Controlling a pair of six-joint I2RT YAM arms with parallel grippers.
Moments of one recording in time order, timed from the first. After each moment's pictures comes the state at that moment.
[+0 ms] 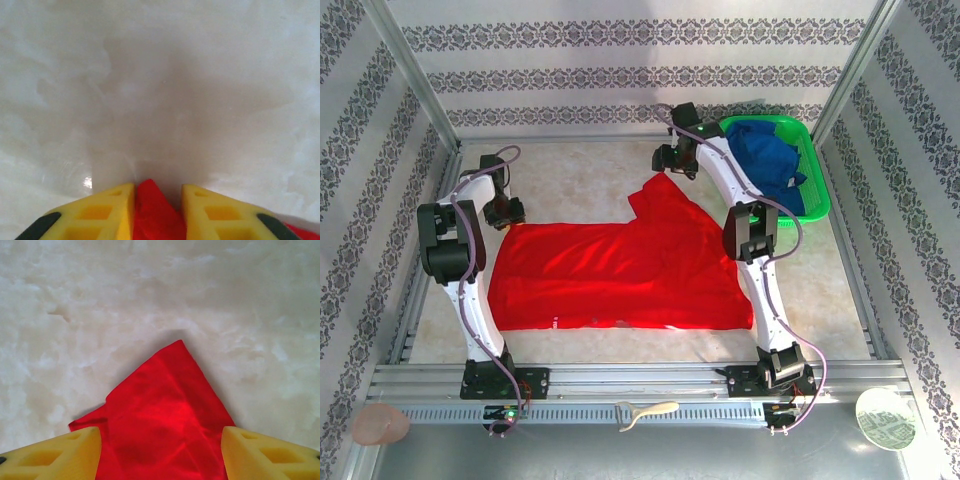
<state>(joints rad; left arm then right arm) 0.19 2.09 1.53 -0.81 0.05 -0.23 0.30 2.59 2.57 -1.08 -0.16 0.36</state>
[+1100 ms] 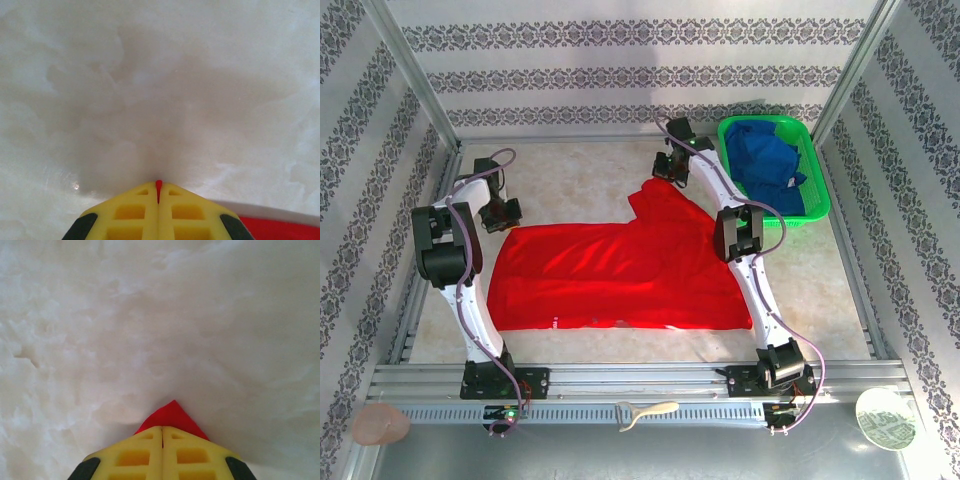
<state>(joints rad) 0.22 2.05 1.46 -0.76 0.11 -0.22 0.28 2.81 2.73 -0.98 -0.26 0.51</state>
